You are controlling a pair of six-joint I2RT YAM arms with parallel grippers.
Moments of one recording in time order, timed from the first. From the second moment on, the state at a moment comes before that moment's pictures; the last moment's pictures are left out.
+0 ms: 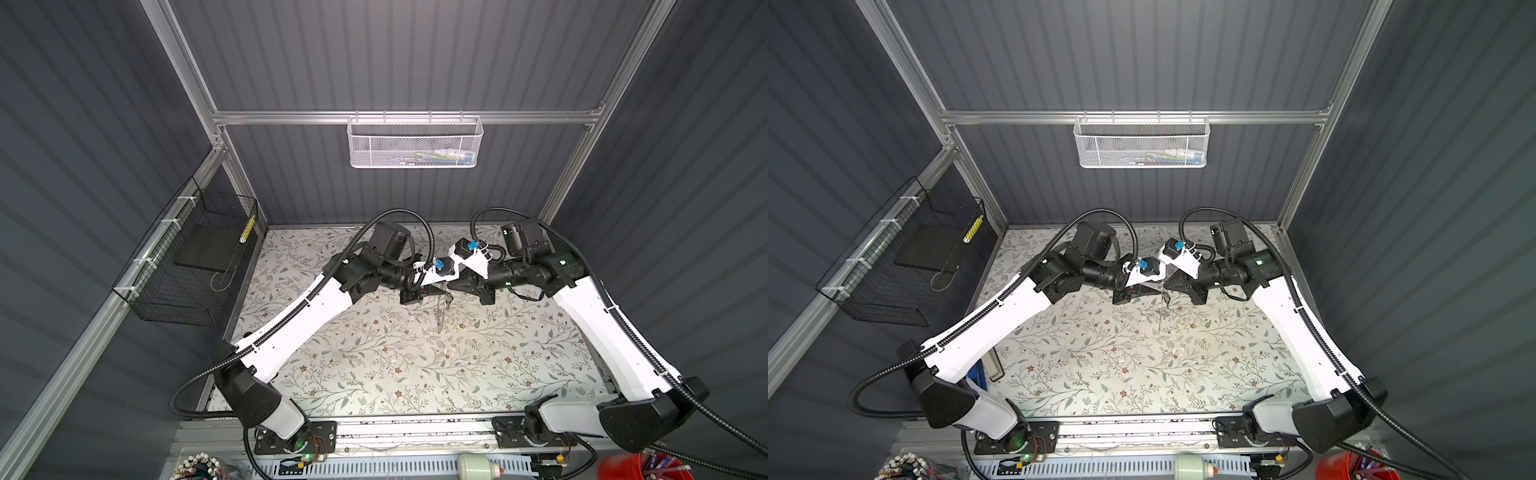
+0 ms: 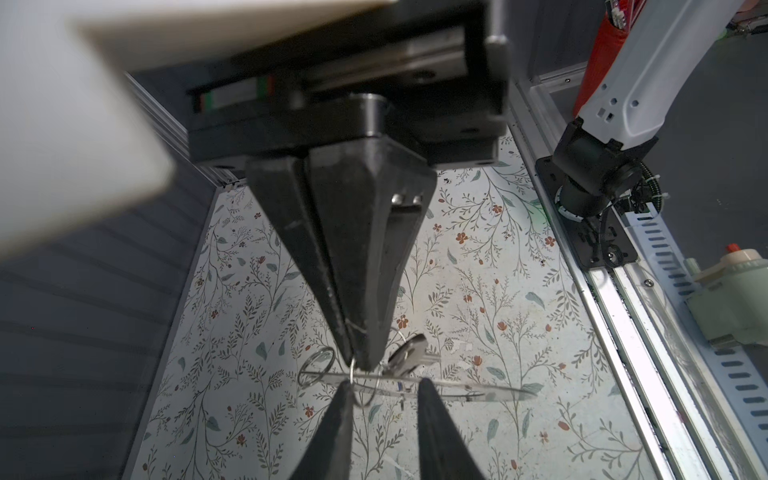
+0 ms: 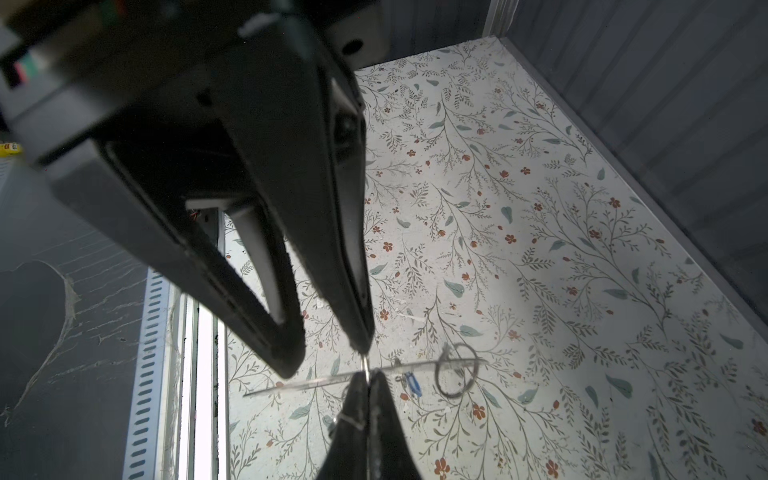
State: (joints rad) left arm -0.81 1.55 1.65 -0.74 0.55 0.75; right arm 0.39 1.33 1.48 -1.03 -0.74 -0.63
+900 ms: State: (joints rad) left arm -0.84 1.55 1.62 -0.69 0.46 0.74; right arm 0.38 1.30 1.45 -0.98 -0.76 -0.63
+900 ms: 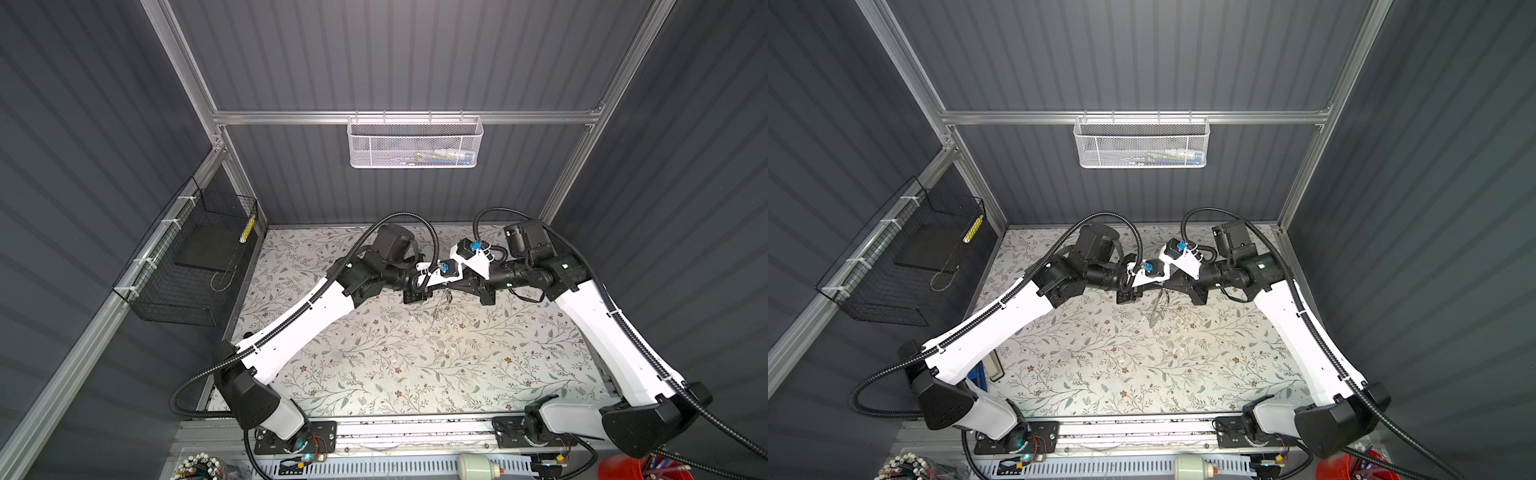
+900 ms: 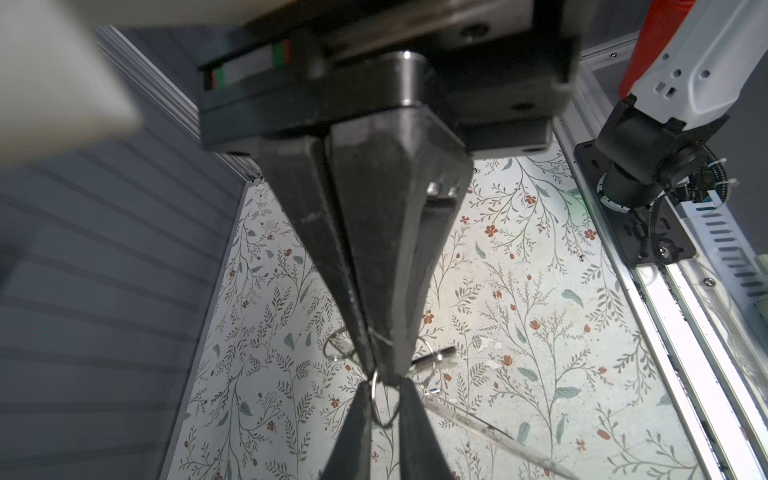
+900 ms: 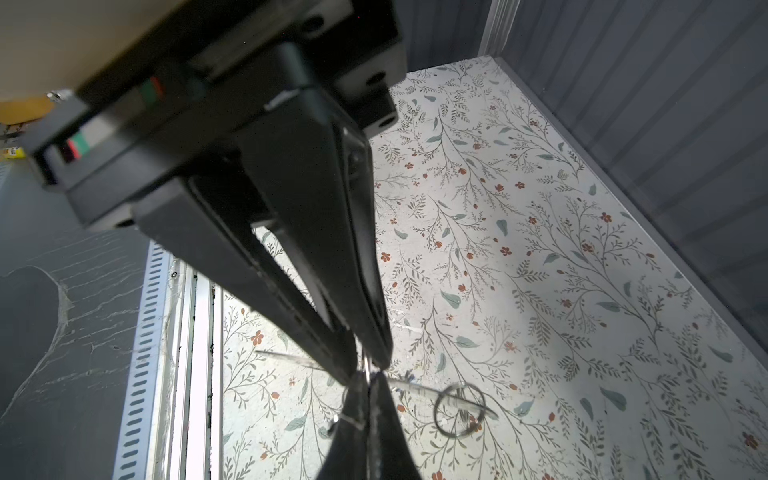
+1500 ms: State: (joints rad) left arm -0.81 1.57 1.62 -0.65 0.54 0.65; right arm 0.37 1.26 1.42 -0.94 -0.68 -0.61
